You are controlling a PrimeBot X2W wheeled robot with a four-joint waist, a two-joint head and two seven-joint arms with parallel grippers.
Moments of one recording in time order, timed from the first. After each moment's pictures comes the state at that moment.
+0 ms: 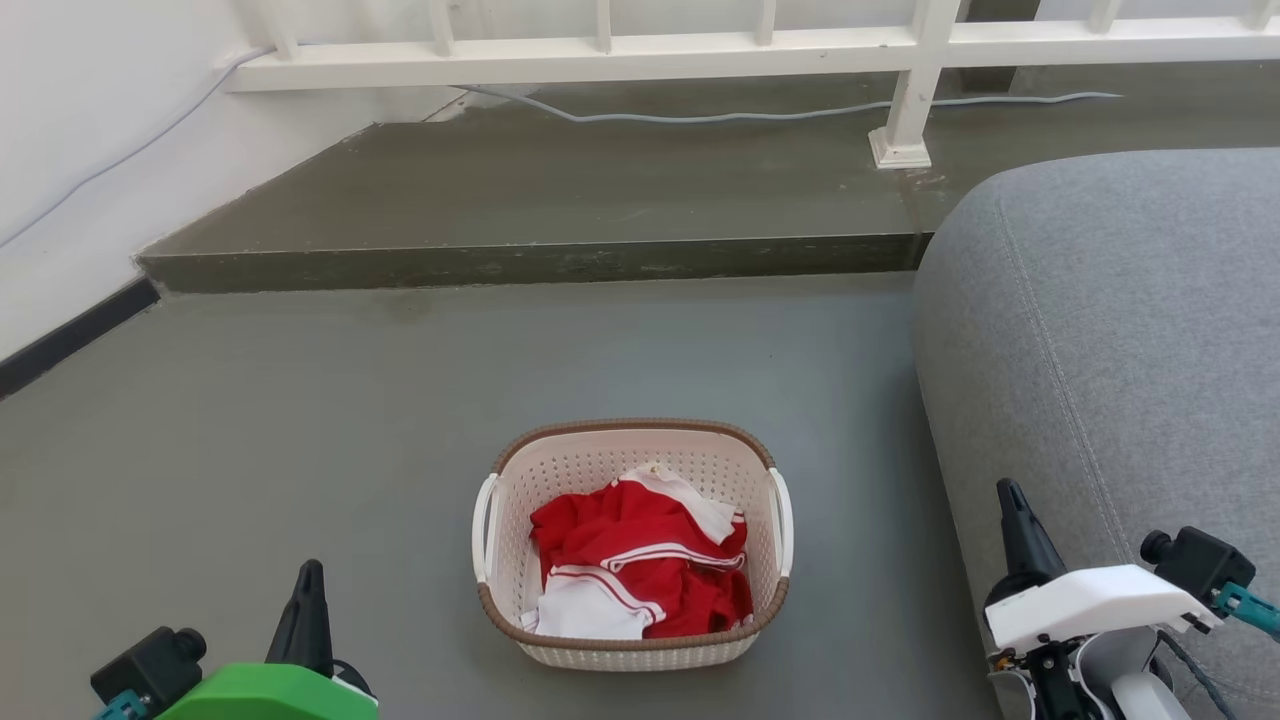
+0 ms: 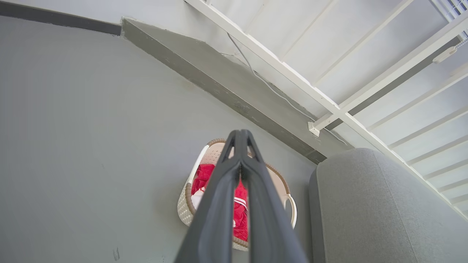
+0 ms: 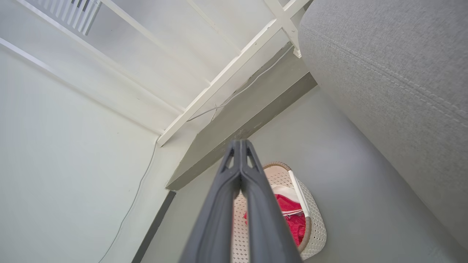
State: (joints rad) left arm 0.10 0.07 -0.14 0.15 -0.82 0.04 -0.14; right arm 0.07 -0.07 0.16 0.20 0.85 -0.05 -0.15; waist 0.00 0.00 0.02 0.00
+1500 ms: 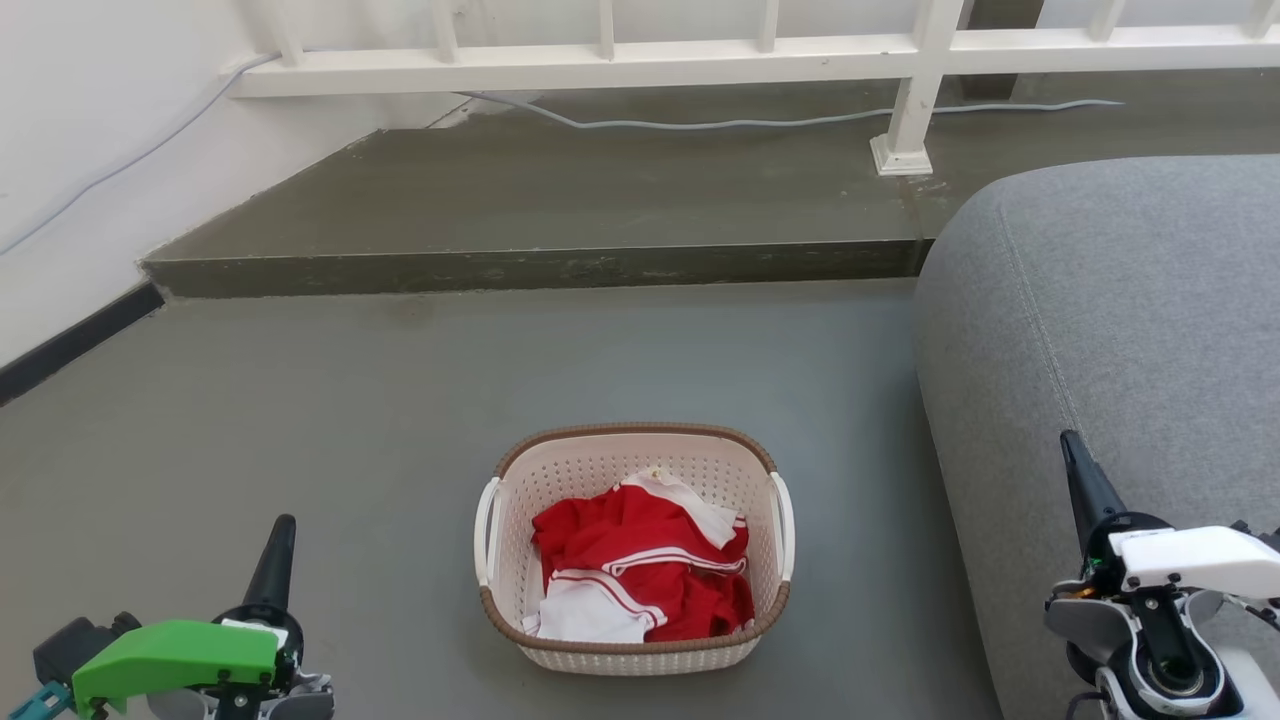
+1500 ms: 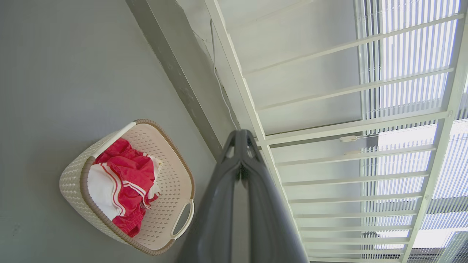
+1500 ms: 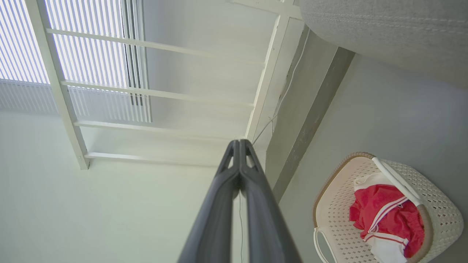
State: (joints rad) left arm 0.00 0.09 -0.05 0.22 -1.44 -0.07 -0.01; right arm 0.00 -0.09 0.03 0.23 1.45 0.06 -0.02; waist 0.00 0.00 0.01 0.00
